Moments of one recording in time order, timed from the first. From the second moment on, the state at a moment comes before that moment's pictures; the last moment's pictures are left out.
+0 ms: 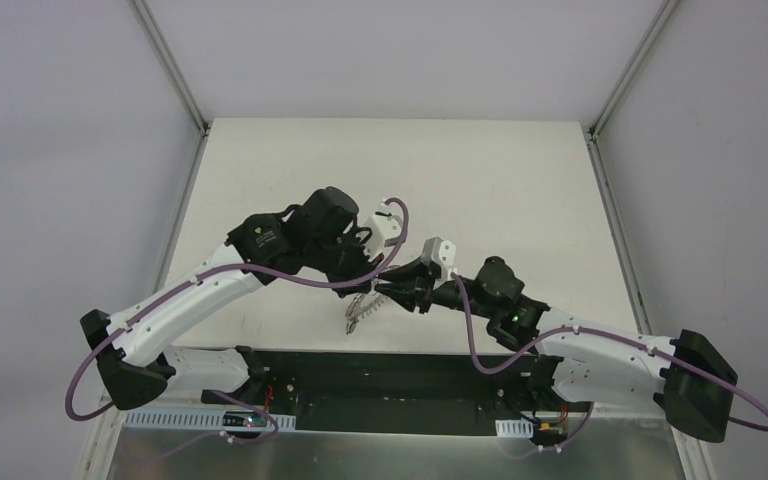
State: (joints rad) left arm -0.92 1.20 1.32 -0.98 0.25 0.07; right arm 1.05 1.00 0.49 0.59 -0.30 0.05
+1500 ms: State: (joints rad) left arm -0.89 1.29 1.35 -0.96 0.40 -0.07; right arm 1.04 0.93 0.32 0.95 -0.11 0.14
